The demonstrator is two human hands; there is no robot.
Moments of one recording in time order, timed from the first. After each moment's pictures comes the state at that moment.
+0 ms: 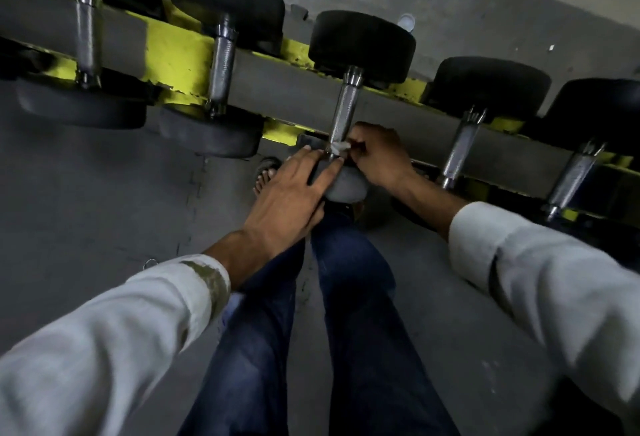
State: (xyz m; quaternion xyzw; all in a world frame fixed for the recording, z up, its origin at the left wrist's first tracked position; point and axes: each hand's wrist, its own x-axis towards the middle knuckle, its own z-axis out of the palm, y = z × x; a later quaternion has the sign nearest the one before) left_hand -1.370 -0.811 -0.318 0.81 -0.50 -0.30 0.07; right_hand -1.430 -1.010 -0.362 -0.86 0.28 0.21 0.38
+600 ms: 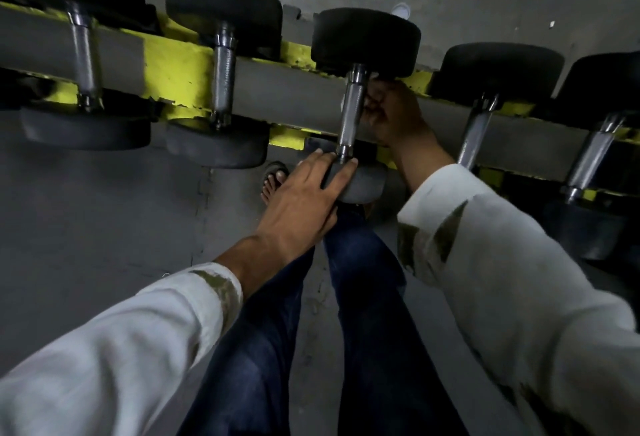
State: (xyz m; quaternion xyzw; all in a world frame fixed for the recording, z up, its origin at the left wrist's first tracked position) left_hand -1.360 -0.810 -0.316 0.79 -0.53 -0.30 0.07; right_hand -1.371 -1.033 -0.400 -0.34 0.59 -0.03 0.73
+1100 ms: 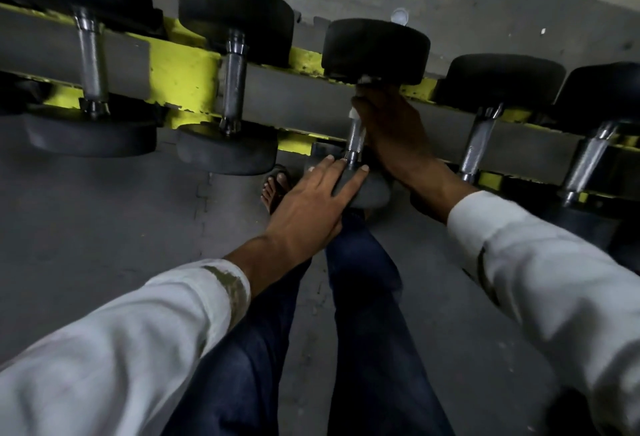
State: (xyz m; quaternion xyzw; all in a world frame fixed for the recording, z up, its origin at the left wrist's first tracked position) left_hand -1.347 -0.804 -0.318 0.76 -0.57 -0.31 0.05; right_hand -1.394 -1.011 -0.371 -0.98 0.16 0.08 0.13
